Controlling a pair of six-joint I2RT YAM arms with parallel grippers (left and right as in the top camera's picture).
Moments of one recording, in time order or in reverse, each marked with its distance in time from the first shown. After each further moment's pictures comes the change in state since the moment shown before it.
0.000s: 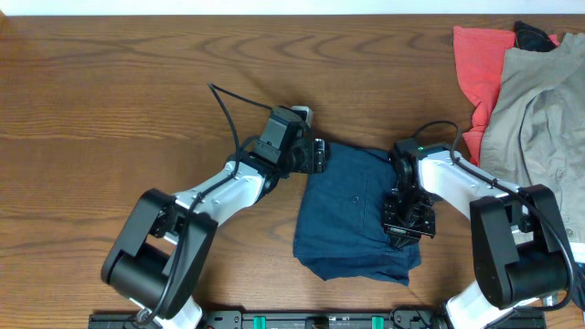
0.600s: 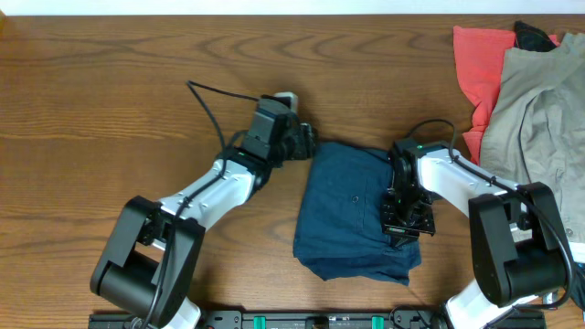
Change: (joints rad) left arm 0.036 -0.060 0.000 0.043 -0.073 -0.050; right arm 0.000 0.006 0.006 -0.004 -0.013 -0.076
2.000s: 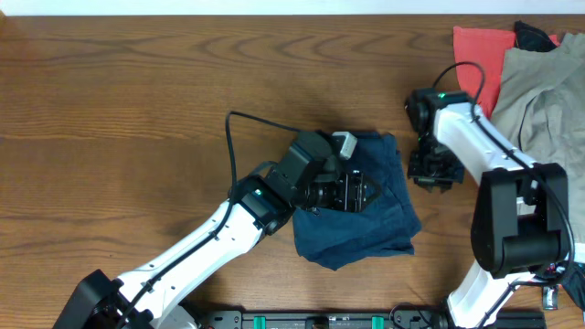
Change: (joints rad) left arm -0.275 -0.302 0.000 -0.214 0.328 -0.254; right arm -0.130 0.128 0.421 -0.194 0.462 0.069
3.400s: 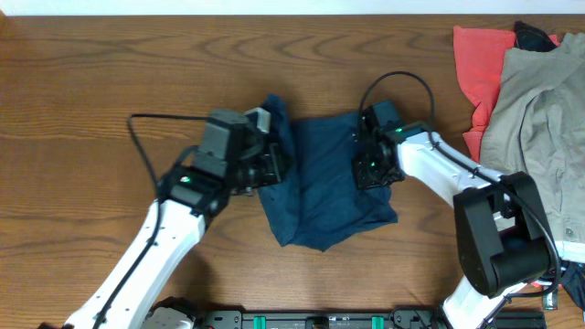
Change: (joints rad) left arm 0.348 -0.160 0.000 -0.330 -0.078 0.107; right arm 0.237 -0.055 -0.231 0.564 -0.410 -0.258
